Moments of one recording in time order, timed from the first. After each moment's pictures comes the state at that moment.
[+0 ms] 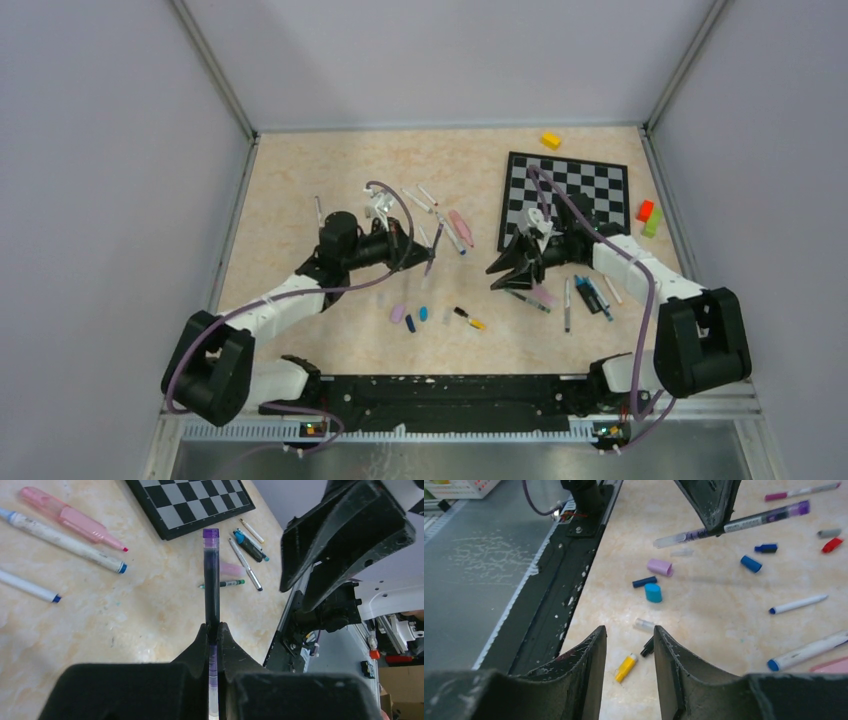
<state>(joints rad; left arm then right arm) -0.43 1.23 0.57 0.40 0.69 -0.57 0.26 1.36 0.85 -0.68 -1.43 -1.12</state>
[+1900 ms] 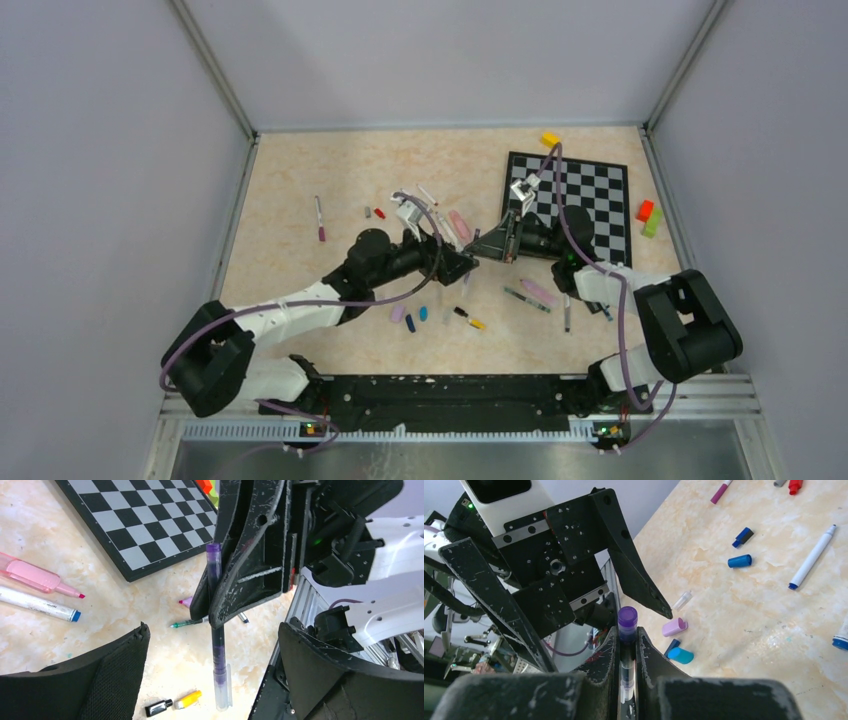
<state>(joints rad) -0.77 1.30 0.61 0.60 0.32 -0.61 0.38 1.44 0.54 0.92 -0.96 0.86</state>
